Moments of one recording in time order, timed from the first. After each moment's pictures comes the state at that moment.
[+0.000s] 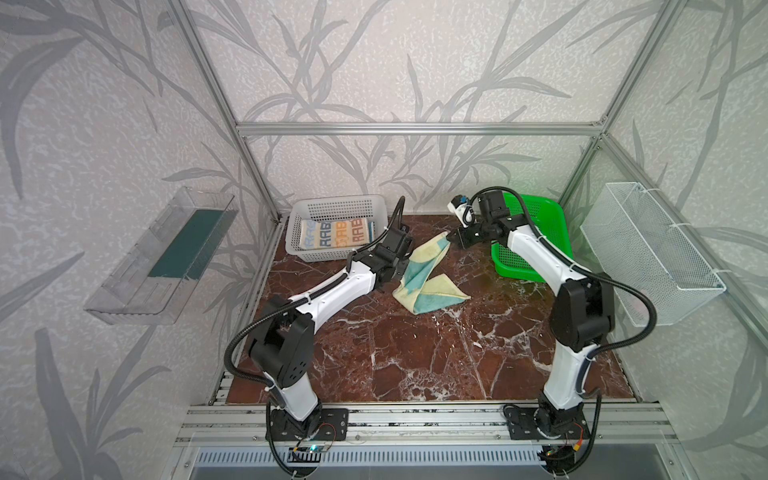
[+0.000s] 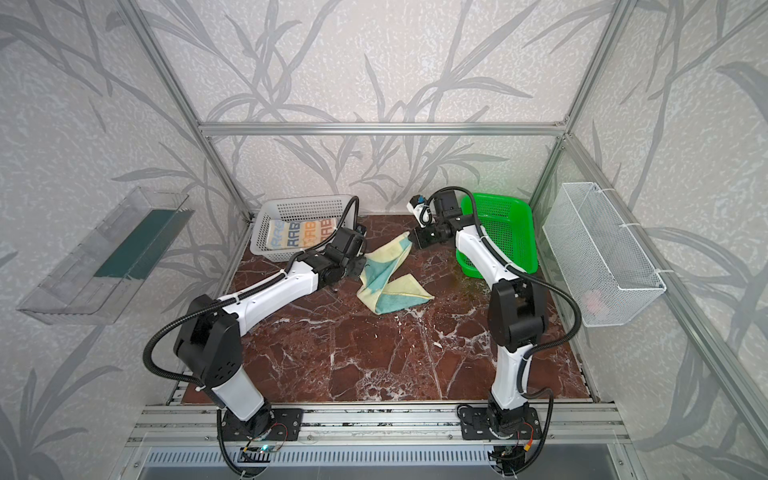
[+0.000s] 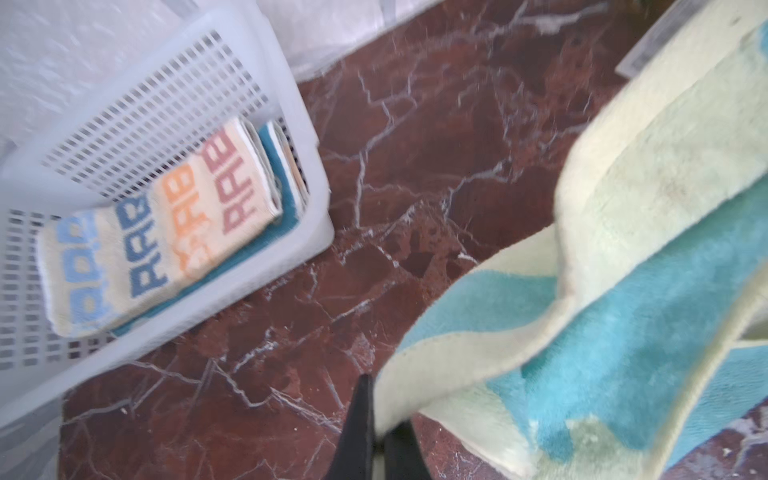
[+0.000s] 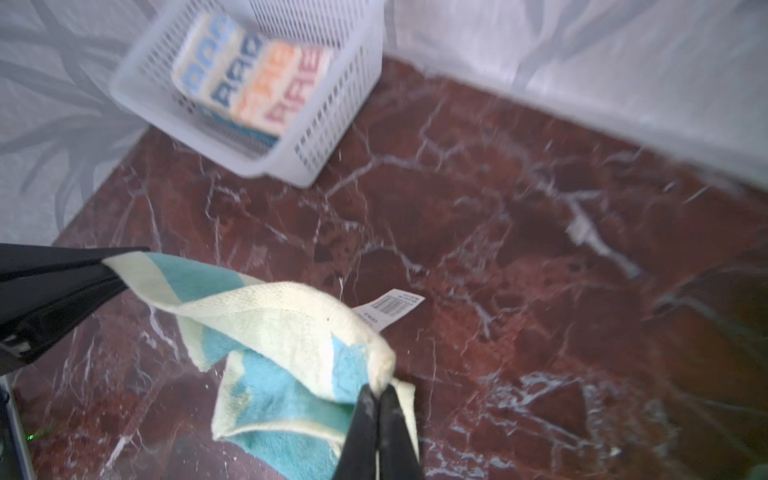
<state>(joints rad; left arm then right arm) -0.58 1.70 1.39 -0.51 -0.39 -0.04 0.29 1.88 1.71 -0.58 -0.46 -0.09</state>
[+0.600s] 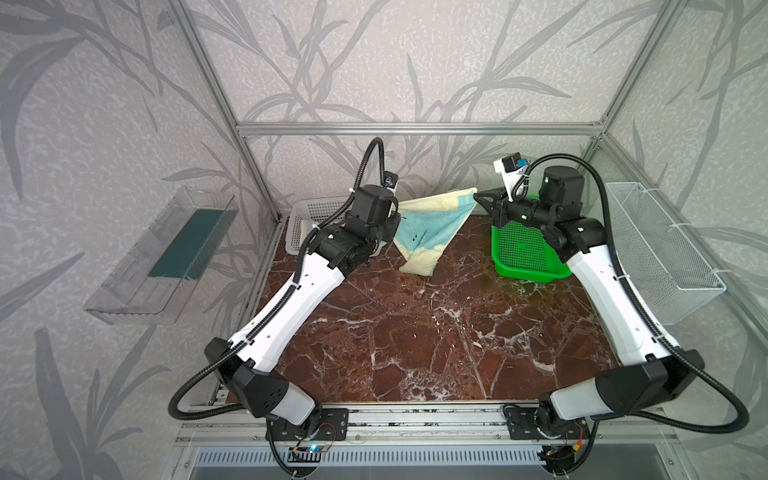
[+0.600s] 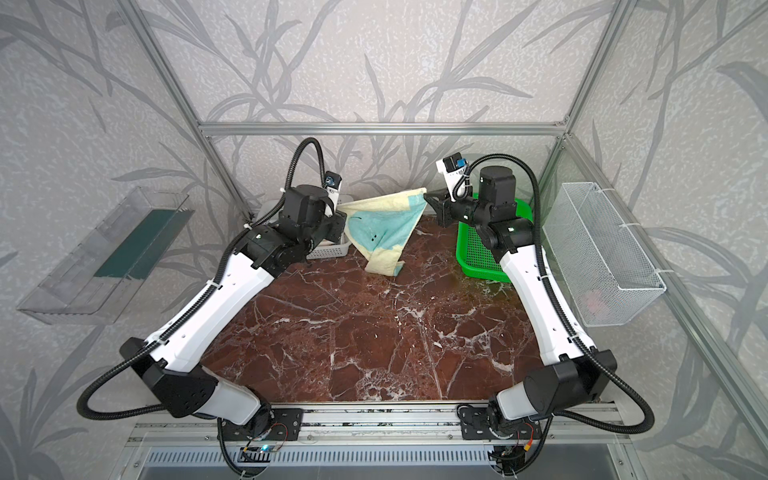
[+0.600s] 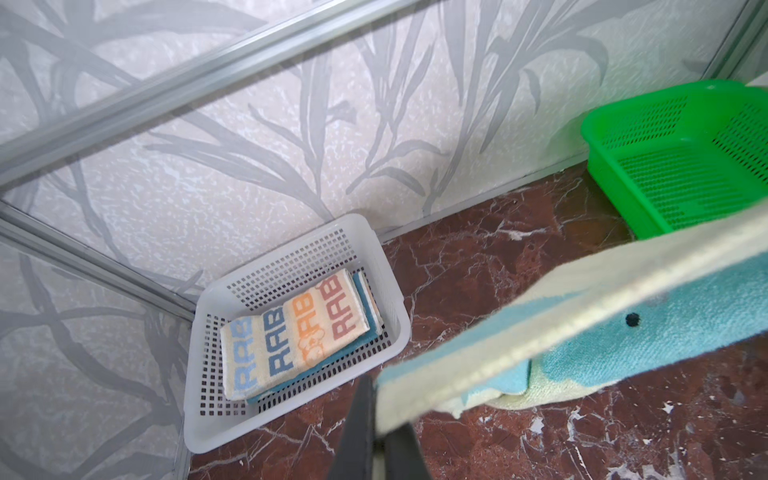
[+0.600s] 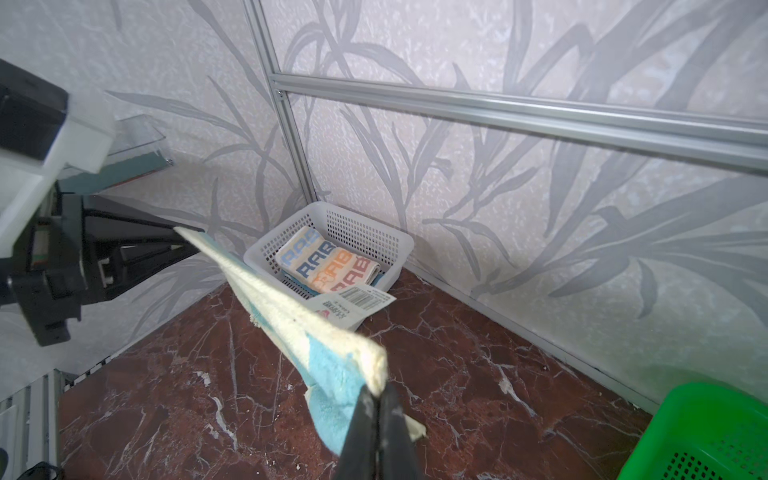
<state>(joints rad) -0.59 1.49 1.75 -0.72 -0.42 0.05 0.22 1.45 1.67 -0.47 -0.55 -0.03</state>
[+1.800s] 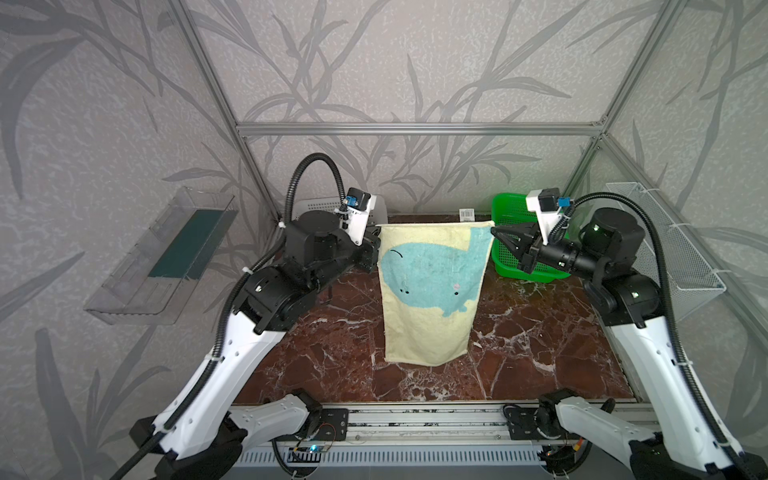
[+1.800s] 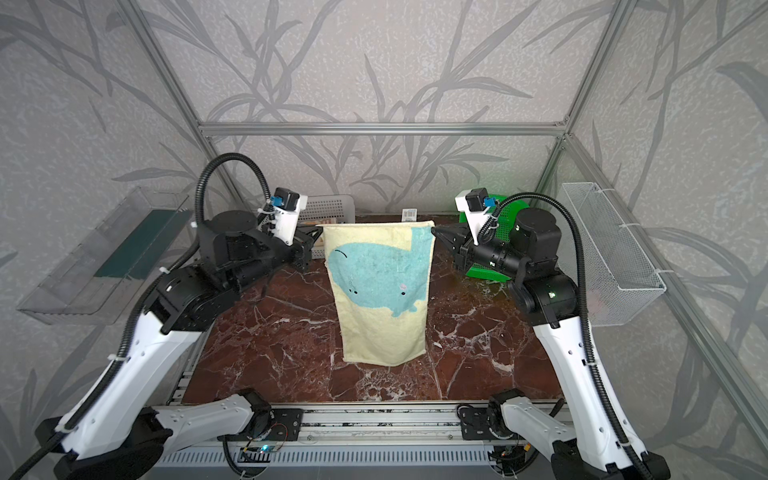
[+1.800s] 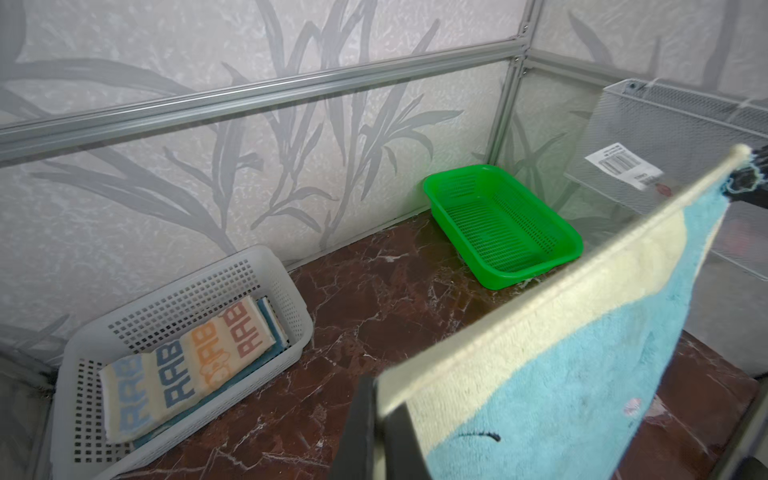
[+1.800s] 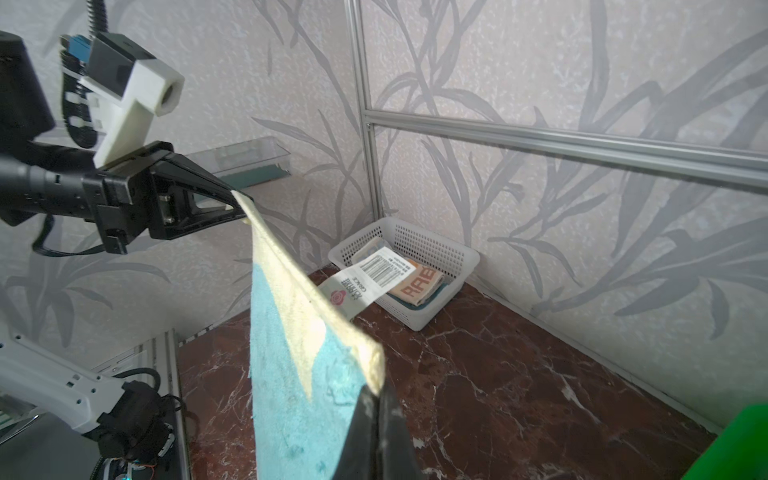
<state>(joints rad) -0.61 1.19 1.61 -0.75 -0.13 -0.04 0.23 1.09 1.39 -0.49 -0.66 0.01</state>
